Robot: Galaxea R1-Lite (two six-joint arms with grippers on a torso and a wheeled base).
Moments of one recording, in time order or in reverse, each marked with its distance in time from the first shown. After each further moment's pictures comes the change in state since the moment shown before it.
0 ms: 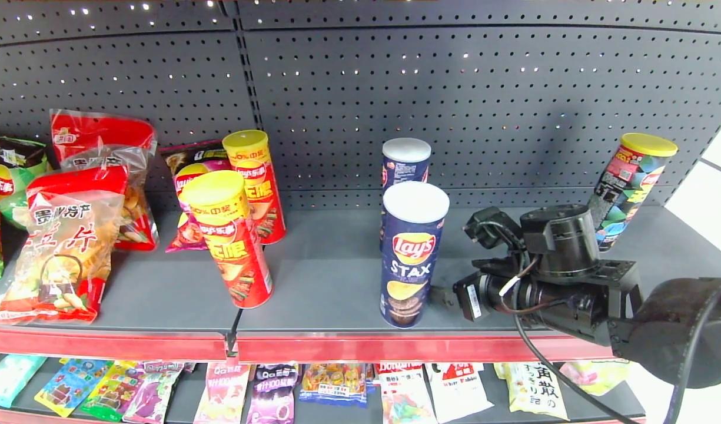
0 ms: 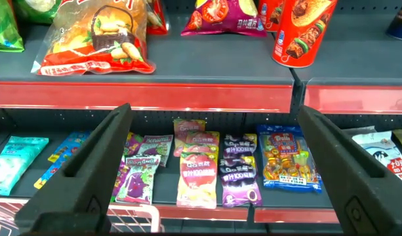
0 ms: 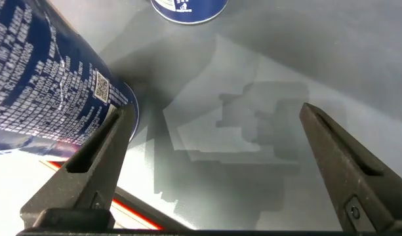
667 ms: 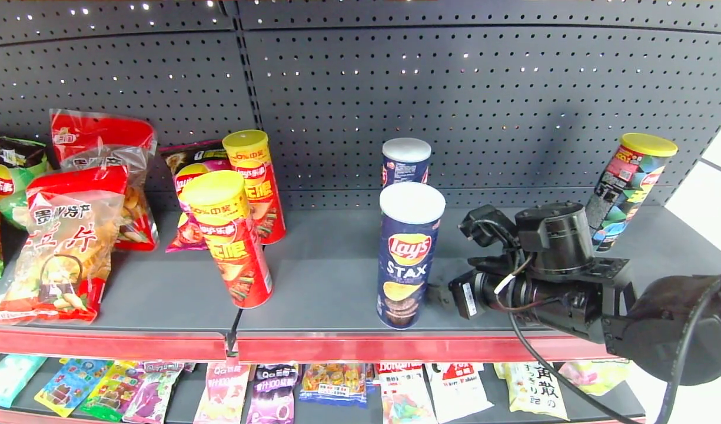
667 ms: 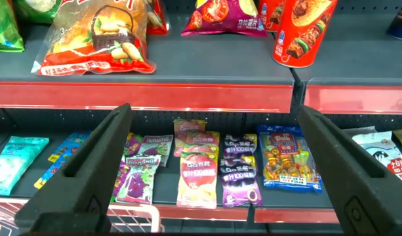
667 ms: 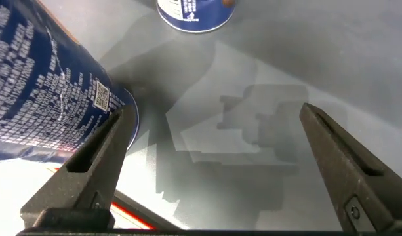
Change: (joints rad) left arm 0.000 0.000 0.000 0.000 0.000 0.000; right arm 0.008 0.012 -0.018 0.000 0.000 0.000
